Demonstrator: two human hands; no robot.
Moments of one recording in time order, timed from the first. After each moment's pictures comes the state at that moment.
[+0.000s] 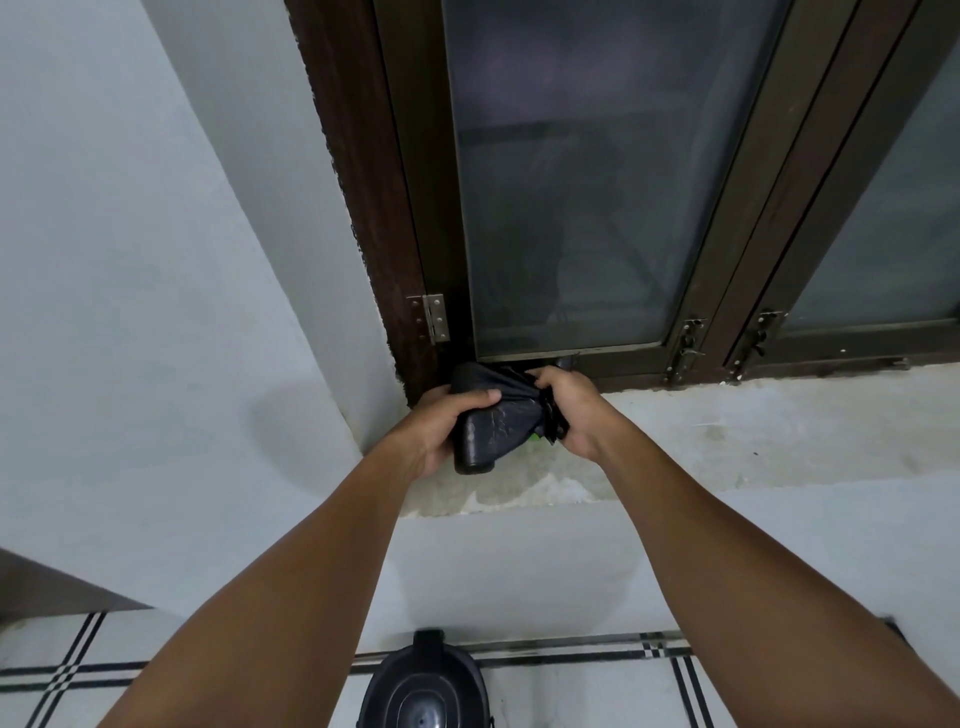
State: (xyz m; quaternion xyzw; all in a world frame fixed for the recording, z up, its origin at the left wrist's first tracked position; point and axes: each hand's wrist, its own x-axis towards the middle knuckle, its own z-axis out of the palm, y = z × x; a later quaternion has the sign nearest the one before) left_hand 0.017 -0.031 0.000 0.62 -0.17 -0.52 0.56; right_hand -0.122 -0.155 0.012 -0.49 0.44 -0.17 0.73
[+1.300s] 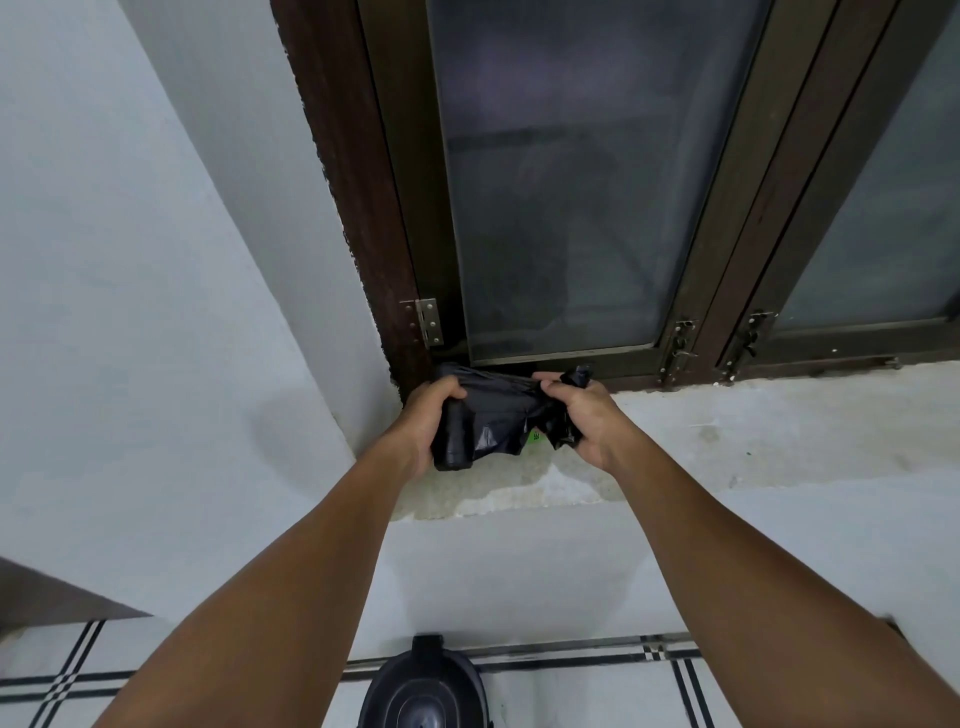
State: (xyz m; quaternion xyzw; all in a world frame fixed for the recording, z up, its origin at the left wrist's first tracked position) left_hand 0.015 -0.029 0.010 0.68 -0.10 -0.46 0.57; right_hand -0.143 -0.167 -0.004 -0.45 0.40 -0.23 0.77
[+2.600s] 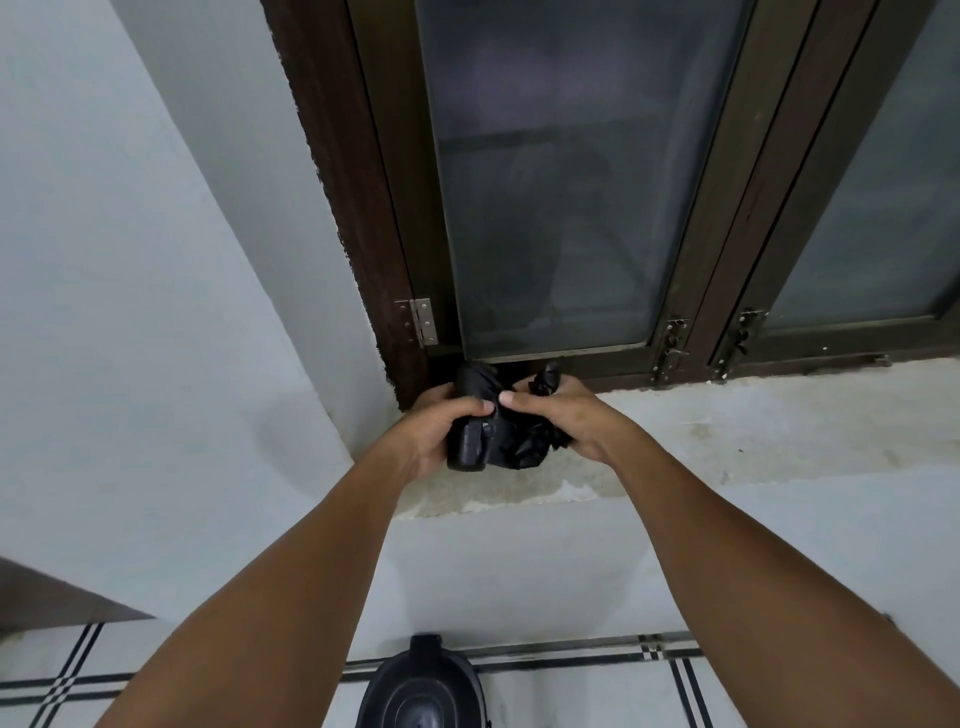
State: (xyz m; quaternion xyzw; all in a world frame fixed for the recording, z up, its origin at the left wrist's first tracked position) left_hand 0.003 -0.027 0.011 0.63 -0.20 -0.51 0.55; right_hand -0.152 -0.158 0.015 -0.62 0.35 -0.11 0.69
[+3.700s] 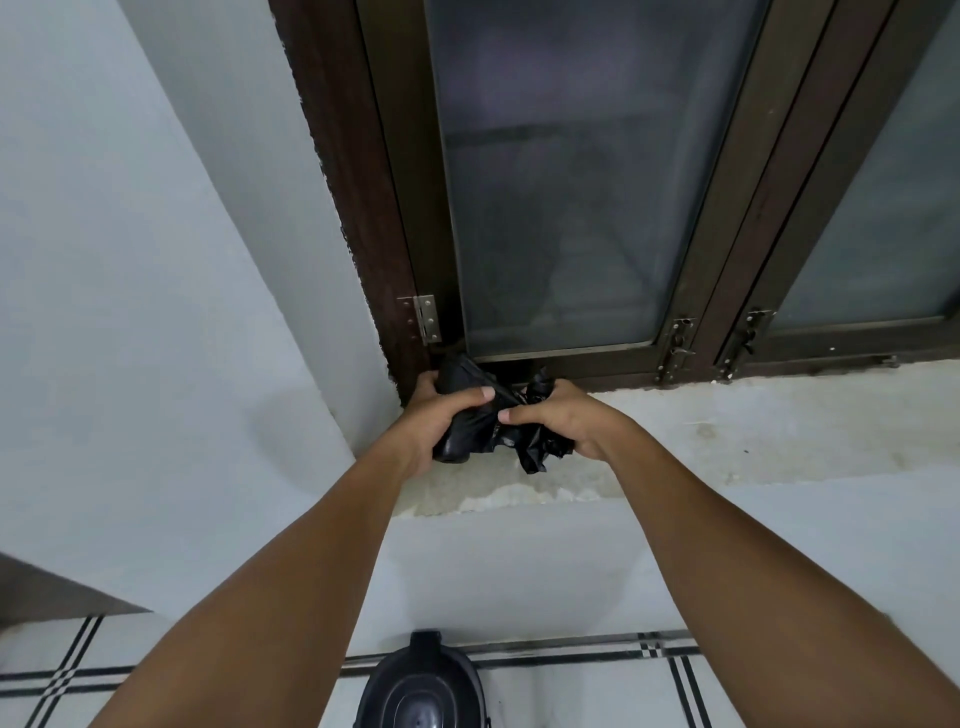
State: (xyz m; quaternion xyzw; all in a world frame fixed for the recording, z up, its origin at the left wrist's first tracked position) left_hand 0.009 -0.029 0.011 0.69 -0.17 -0.43 0.55; right_hand -0.136 -0.165 -0.001 -0.65 0.38 -0.05 0.65
